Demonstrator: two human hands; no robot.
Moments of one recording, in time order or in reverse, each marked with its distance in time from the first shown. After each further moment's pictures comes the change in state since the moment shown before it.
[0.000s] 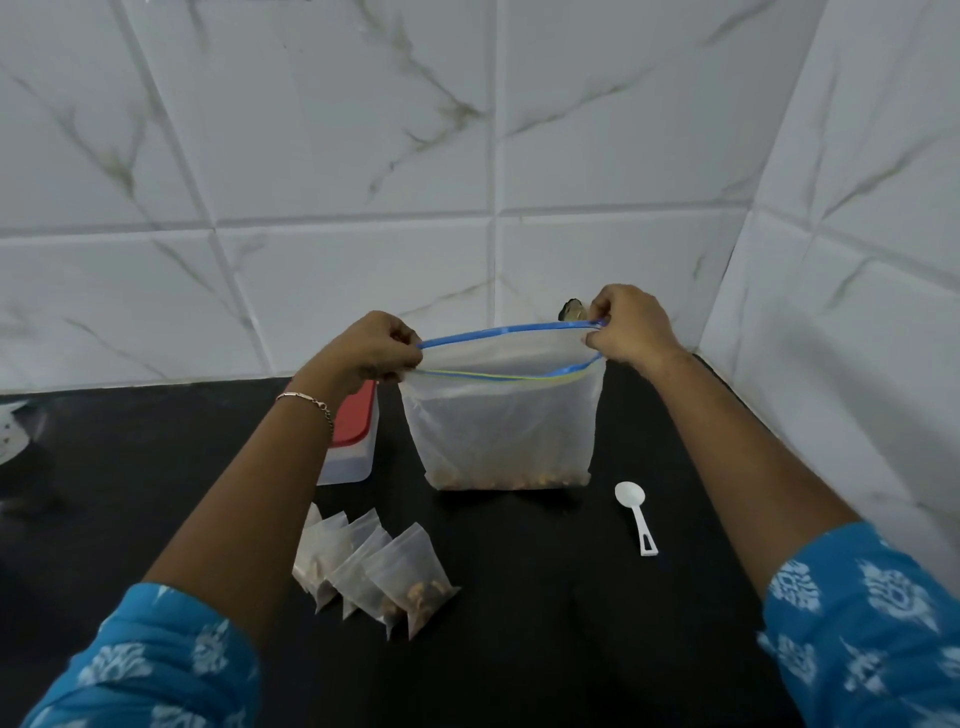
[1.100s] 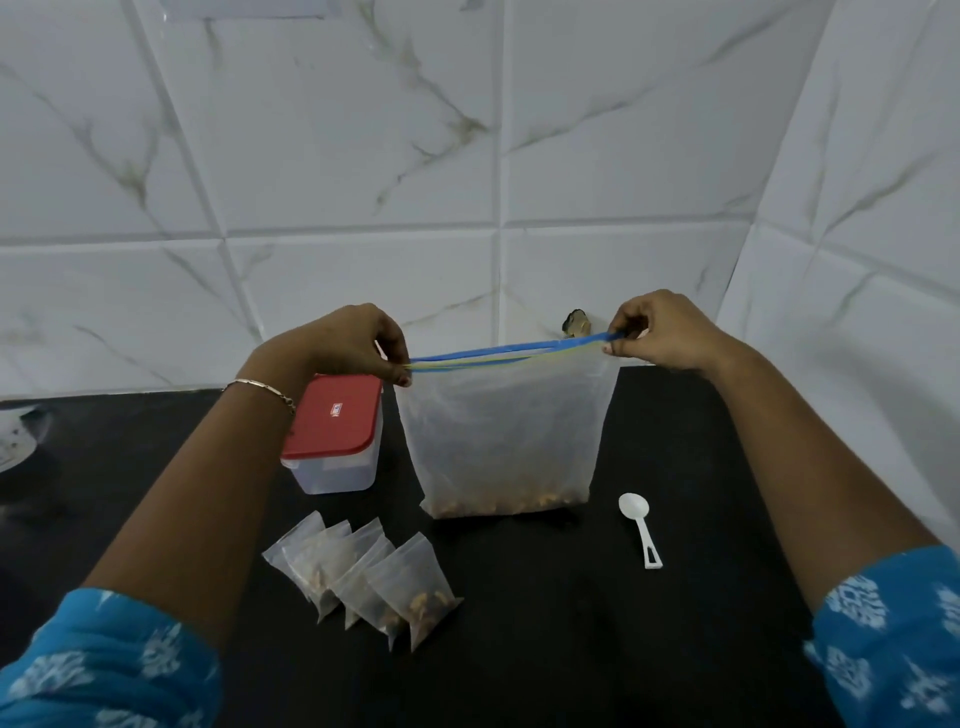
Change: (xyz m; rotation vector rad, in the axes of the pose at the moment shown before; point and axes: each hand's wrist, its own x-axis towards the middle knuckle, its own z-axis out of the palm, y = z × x) left_hand -0.004 0.003 -0.047 0.581 -0.177 0.322; right_hand 0.001 0.021 -0.041 0.010 -0.245 -0.169
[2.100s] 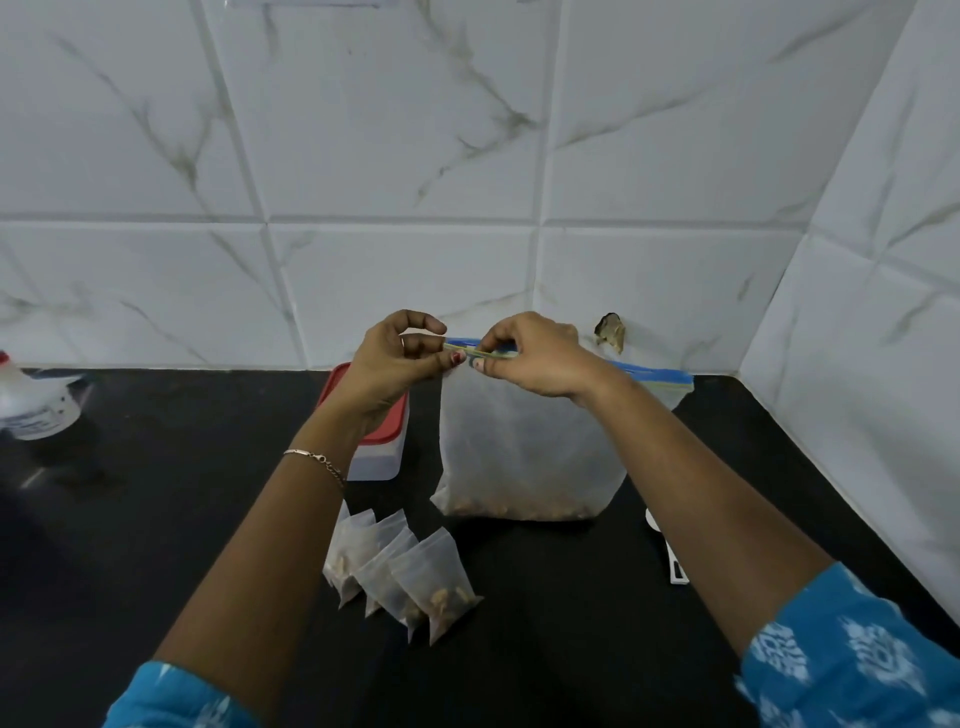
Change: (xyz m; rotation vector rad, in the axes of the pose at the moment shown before) left_hand -0.027 0.010 0.055 -1.197 0.406 -0.005; right_hand 0.007 -0.133 0.085 -0.004 -0.103 -0.183
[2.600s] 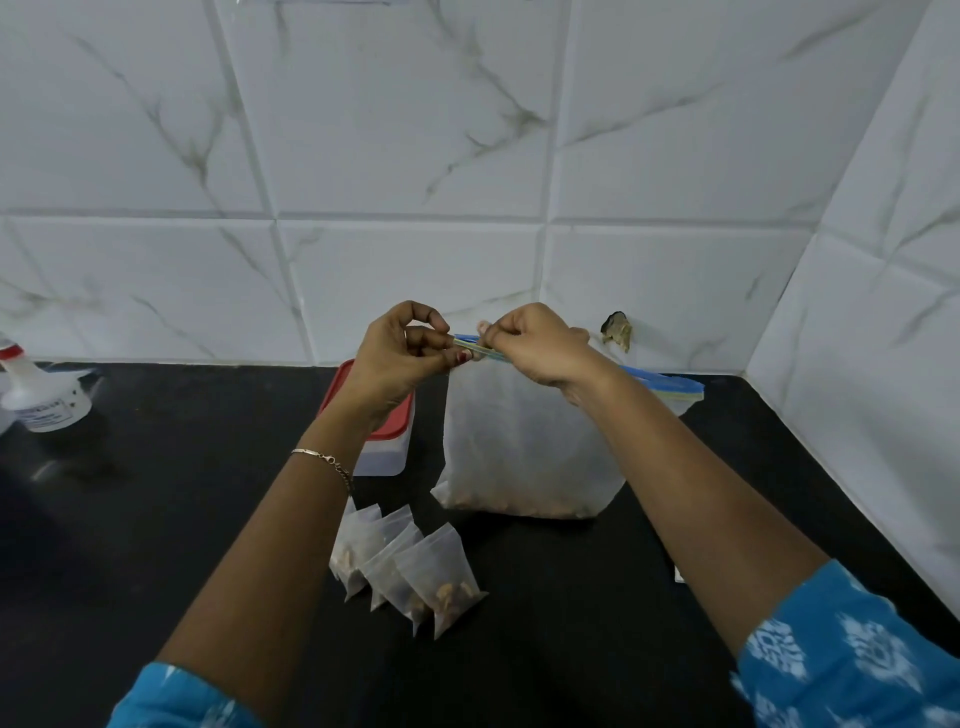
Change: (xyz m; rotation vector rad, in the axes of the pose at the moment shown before) left_hand -0.007 0.003 0.001 0.081 0.048 0.093; right_hand -0.001 -0.012 0.003 0.245 0.028 0.145
